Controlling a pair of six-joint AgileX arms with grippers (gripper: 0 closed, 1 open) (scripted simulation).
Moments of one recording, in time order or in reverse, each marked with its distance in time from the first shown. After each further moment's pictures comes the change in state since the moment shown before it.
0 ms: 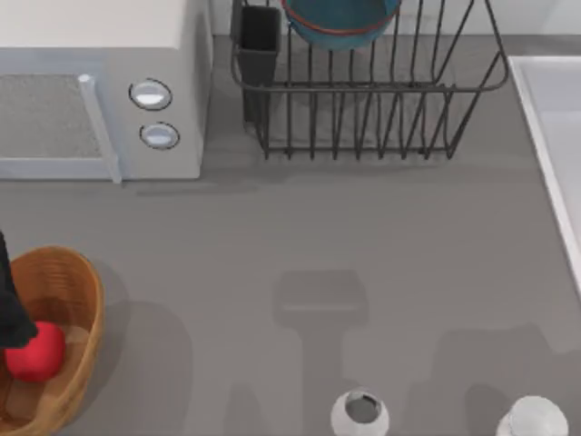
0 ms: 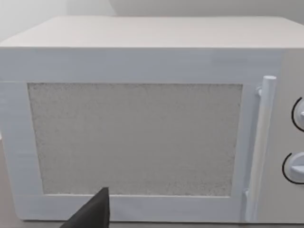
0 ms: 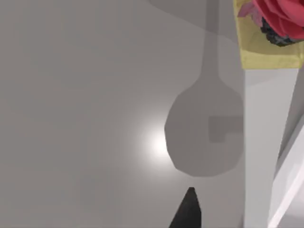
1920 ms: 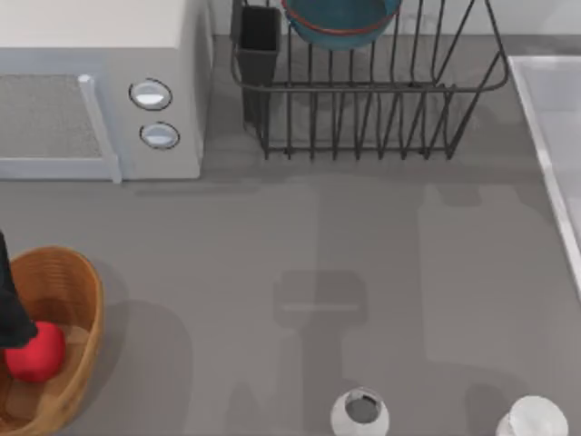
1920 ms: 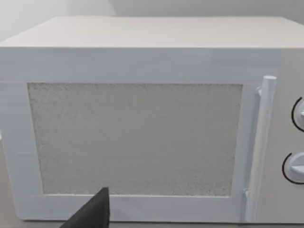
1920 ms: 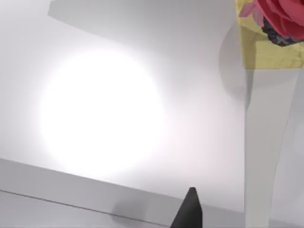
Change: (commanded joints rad) left arm 0.000 0.000 0.000 0.000 0.000 0.000; right arm 0.151 1.234 1.731 -0.490 0.015 0.173
